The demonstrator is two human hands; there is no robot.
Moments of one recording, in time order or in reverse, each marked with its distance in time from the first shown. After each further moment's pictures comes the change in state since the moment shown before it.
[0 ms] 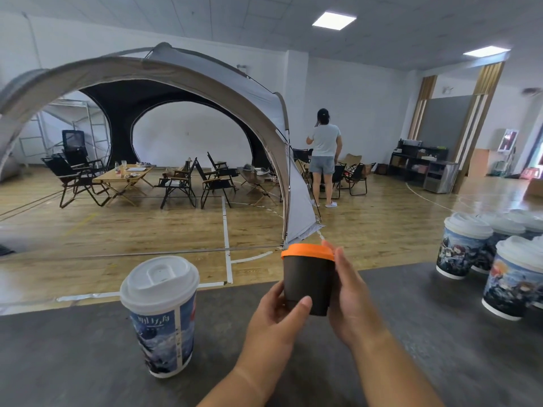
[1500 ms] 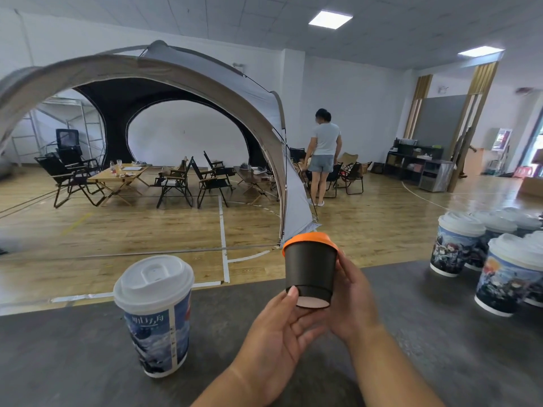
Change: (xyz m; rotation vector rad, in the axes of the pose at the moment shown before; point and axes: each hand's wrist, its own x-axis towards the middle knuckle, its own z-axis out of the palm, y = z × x) left_hand -0.006 0.009 0.007 -0.490 -0.243 -0.301; right_hand -0.001 -0.009 -0.009 0.203 -0.006 0.158
